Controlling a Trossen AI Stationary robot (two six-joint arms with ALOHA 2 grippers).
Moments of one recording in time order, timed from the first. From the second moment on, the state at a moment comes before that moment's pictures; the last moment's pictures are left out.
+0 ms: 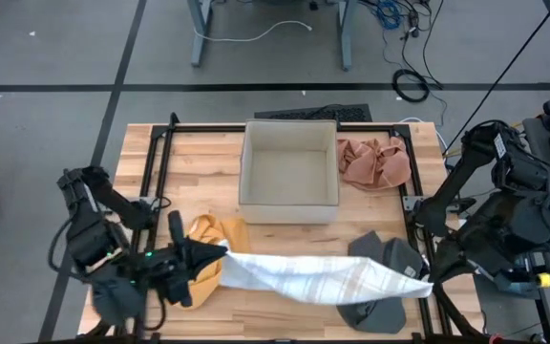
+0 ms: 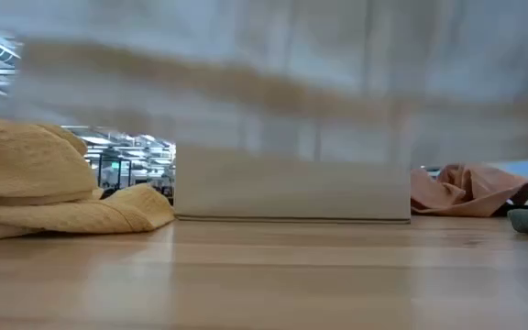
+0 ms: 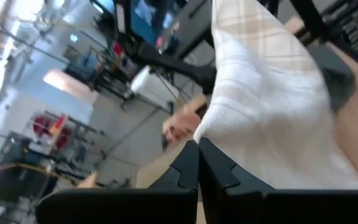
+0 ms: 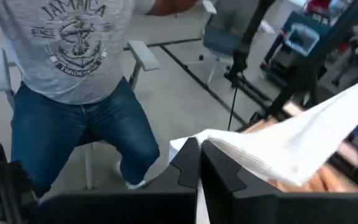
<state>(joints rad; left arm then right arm) -0.88 1.55 1.92 -0.94 -1.07 0.32 1.11 1.04 1.56 -0.93 0.28 -0.11</state>
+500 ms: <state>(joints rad) -0.75 1.55 1.90 -1.24 -1.06 0.03 1.13 1.04 1.56 -1.21 0.46 0.18</state>
